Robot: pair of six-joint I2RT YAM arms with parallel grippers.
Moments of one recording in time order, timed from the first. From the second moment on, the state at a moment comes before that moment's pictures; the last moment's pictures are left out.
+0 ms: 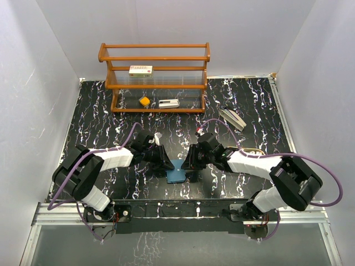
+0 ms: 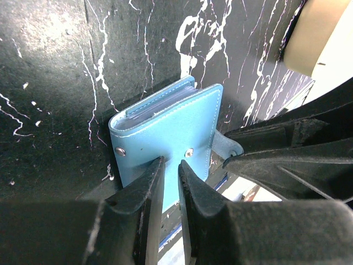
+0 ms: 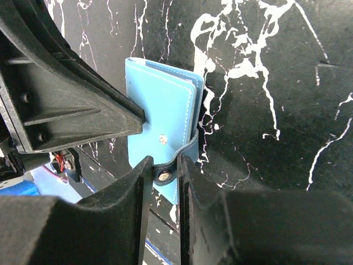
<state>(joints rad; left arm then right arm) -0.61 1.55 0.59 0.03 0.51 -0.90 0.75 1.40 0.61 0.00 -0.27 0.84</state>
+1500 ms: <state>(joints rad) -0.61 1.54 0.56 0.10 0.51 -0.94 0.79 1.51 0.64 0.07 -0.26 0.89</state>
